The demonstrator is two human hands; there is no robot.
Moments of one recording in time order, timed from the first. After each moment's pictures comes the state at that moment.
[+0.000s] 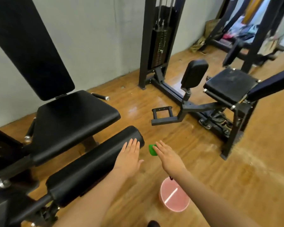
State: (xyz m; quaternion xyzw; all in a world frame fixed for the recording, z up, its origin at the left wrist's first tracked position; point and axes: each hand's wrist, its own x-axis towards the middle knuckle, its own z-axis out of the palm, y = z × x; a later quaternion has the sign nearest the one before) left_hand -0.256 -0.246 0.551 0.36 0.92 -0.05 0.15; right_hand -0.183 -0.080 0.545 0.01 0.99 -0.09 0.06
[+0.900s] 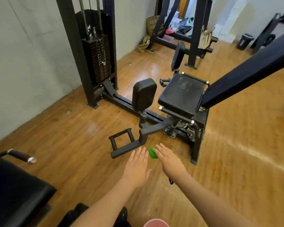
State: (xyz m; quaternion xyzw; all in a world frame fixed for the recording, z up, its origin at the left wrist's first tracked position) left_hand -0.410 0.102 0.544 0.55 0.82 -0.02 0.15; right_hand -0.308 0.221 0.572 0.22 0.97 -0.11 0.07
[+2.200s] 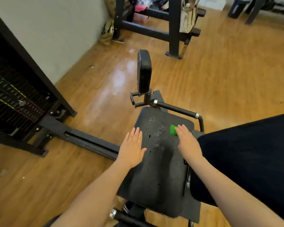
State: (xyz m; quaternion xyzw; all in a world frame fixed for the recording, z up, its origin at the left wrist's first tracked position) left_hand -0.686 0.797 0.479 0.59 0.79 -0.06 0.16; right_hand -0.511 0.933 0.499 0.44 0.88 -0.15 0.01
